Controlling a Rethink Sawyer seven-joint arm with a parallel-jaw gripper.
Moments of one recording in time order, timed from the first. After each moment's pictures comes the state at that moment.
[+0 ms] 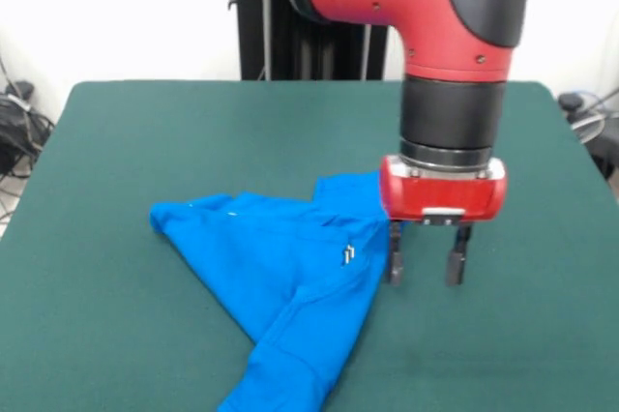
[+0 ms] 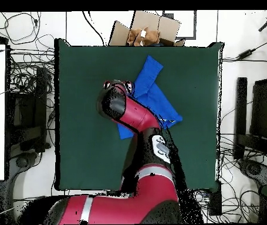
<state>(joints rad) -0.10 -0.46 0.01 1.63 0.47 0.02 1.12</state>
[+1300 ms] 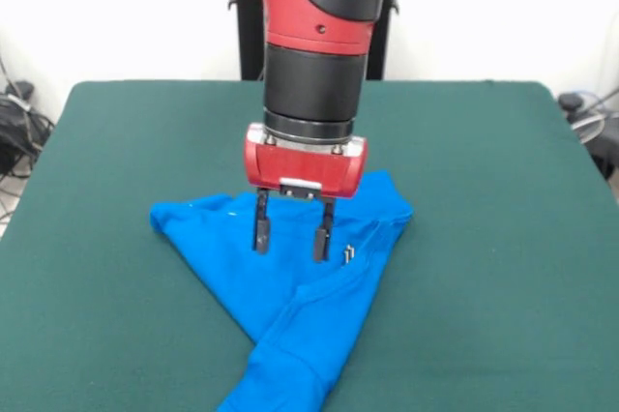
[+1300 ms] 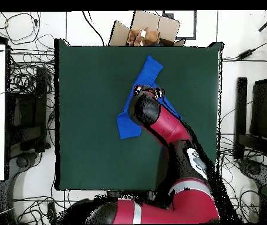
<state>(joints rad) -0.26 -0.51 0.01 1.72 0.47 -0.01 1.12</state>
